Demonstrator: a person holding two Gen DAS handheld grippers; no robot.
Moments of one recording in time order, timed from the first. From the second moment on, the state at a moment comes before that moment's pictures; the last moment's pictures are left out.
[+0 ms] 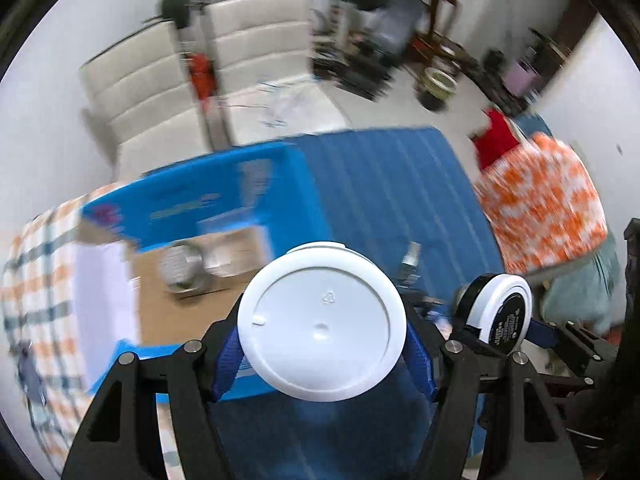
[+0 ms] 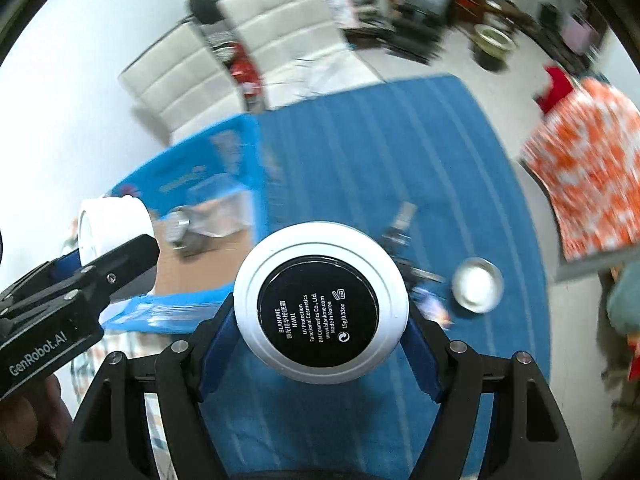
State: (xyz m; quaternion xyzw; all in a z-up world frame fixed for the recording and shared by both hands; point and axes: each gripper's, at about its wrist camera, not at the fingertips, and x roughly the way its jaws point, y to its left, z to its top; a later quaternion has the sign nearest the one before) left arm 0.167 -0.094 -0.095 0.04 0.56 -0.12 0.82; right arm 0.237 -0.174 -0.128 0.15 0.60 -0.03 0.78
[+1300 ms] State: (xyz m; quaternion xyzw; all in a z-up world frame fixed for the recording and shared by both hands) left arm 0.288 0.106 -0.243 -0.04 0.67 0.01 0.74; right arm 0.369 -0.041 -0.299 0.09 0.72 -0.05 0.68
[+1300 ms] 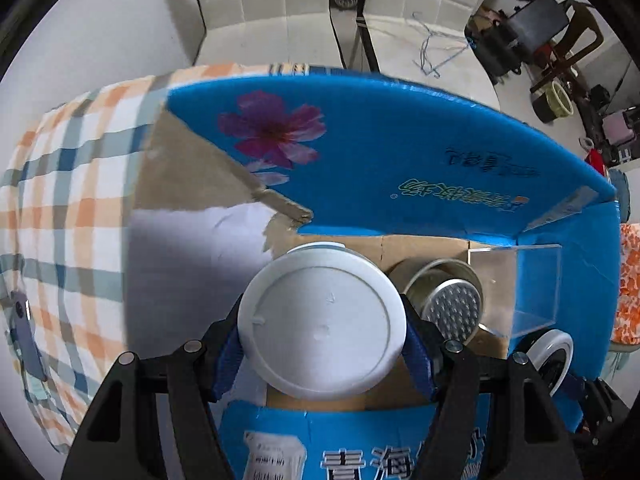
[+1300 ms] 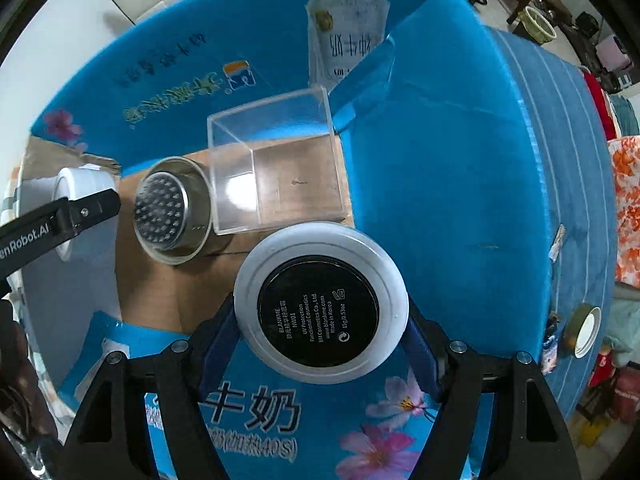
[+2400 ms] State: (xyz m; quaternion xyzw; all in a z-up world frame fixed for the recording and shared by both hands) left arm 0.292 0.111 -0.244 -0.02 0.72 -0.02 0.69; right arm 0.382 -0.041 -0.329 0.07 0.76 -0.04 0.65
